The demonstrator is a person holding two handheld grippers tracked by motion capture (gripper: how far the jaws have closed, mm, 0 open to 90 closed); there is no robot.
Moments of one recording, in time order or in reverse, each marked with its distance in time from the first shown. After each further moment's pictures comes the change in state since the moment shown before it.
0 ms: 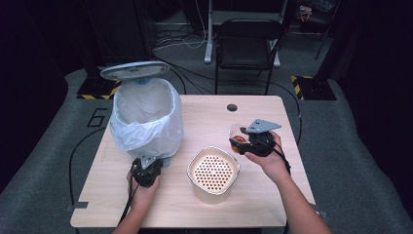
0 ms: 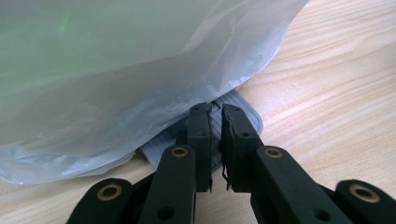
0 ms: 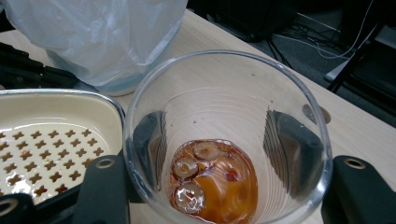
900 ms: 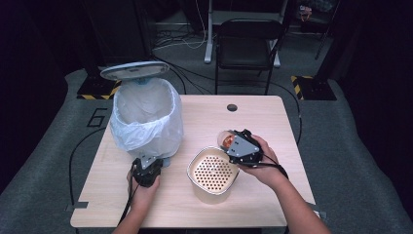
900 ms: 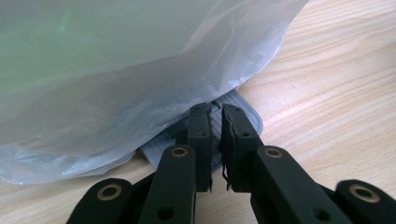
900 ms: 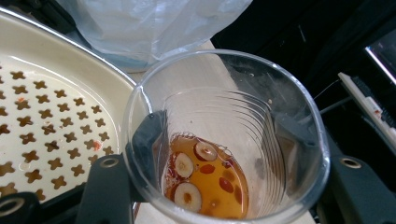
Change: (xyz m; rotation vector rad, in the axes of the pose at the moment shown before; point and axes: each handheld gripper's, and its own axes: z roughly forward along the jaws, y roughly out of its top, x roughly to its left) left arm 0.000 0.000 0.001 -0.009 0.004 -0.003; right arm 0.052 0.009 0.001 -0.051 -0.126 -0.563
